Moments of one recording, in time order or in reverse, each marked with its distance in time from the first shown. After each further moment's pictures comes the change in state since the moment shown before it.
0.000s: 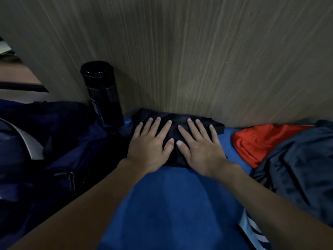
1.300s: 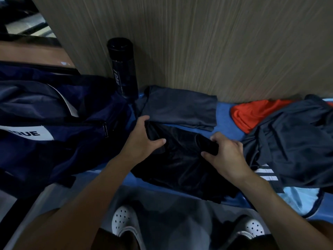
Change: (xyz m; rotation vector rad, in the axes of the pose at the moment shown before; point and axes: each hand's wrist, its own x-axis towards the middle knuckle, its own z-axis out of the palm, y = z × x) left_hand -0.116 -0.005 -0.034 -0.980 -0.027 -0.379; right_hand -0.133 -0.012 -0.023 0.471 0.136 0.250
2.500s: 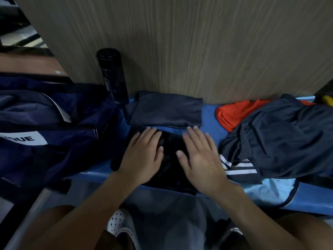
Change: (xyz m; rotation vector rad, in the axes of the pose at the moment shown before) left_hand -0.047 0.023 0.031 0.813 0.028 0.419; right_hand -0.034 -0.016 0.010 -0.238 0.125 -0.334
